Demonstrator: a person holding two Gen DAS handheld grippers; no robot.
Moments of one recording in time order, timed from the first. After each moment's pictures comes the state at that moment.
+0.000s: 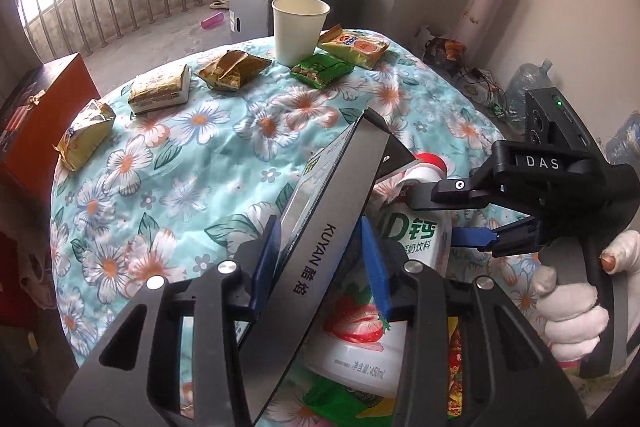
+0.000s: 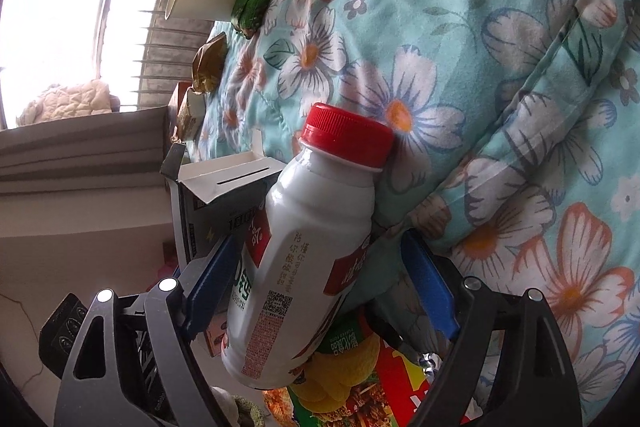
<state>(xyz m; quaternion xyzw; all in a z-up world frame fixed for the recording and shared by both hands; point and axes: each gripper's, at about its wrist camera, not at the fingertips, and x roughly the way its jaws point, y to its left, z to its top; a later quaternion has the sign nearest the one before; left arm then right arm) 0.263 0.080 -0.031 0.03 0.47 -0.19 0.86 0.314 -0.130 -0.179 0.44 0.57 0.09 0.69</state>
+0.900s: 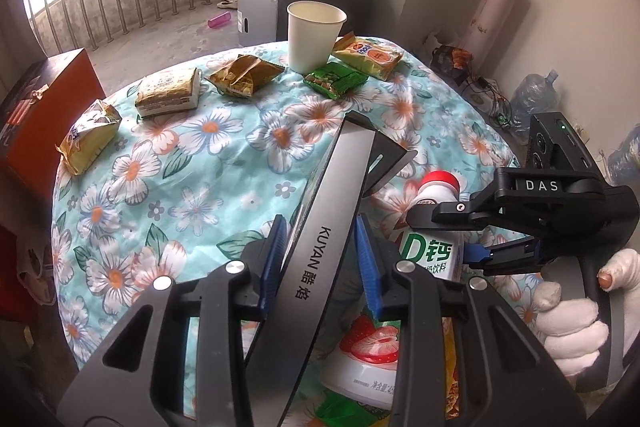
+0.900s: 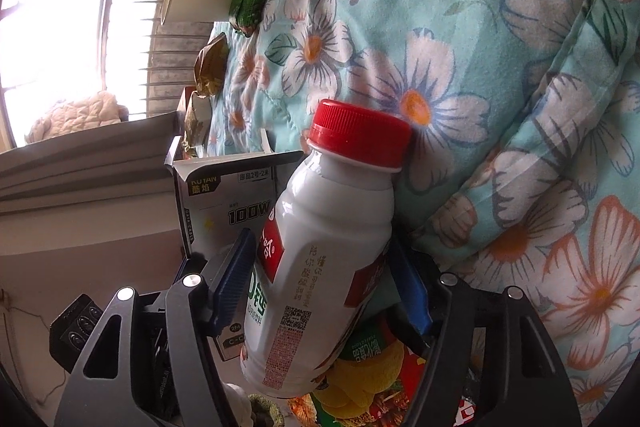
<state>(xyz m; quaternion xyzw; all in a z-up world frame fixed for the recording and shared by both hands) 0.278 0.088 -0.031 0.02 0.47 -0.19 0.86 0.323 -0.127 -0.193 0.48 0.57 0.09 0.66</state>
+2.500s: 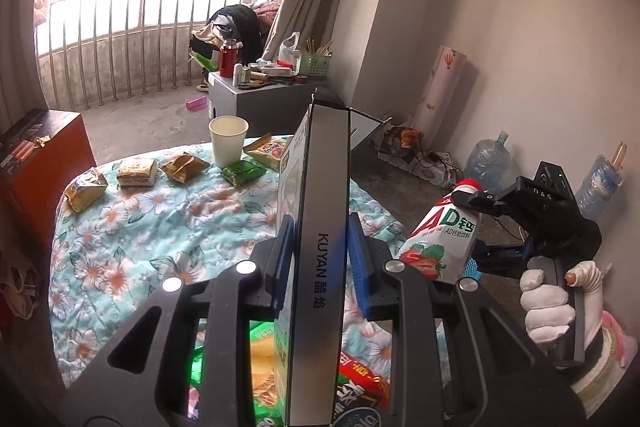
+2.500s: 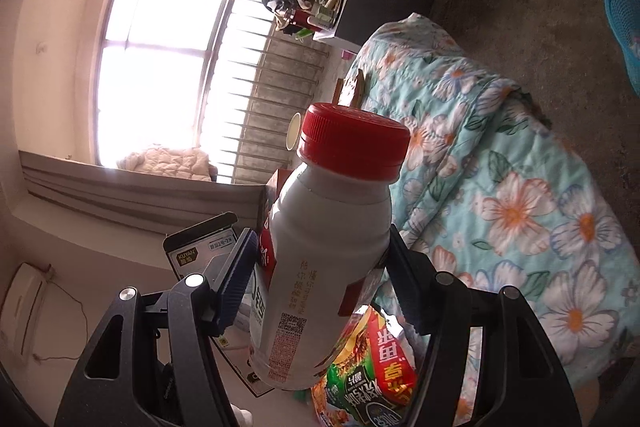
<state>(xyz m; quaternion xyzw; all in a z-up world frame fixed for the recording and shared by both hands) 0.137 -0.001 0.086 -0.03 0.31 -0.22 0.92 0.175 -0.318 -0.083 0.51 0.36 0.14 0.77</state>
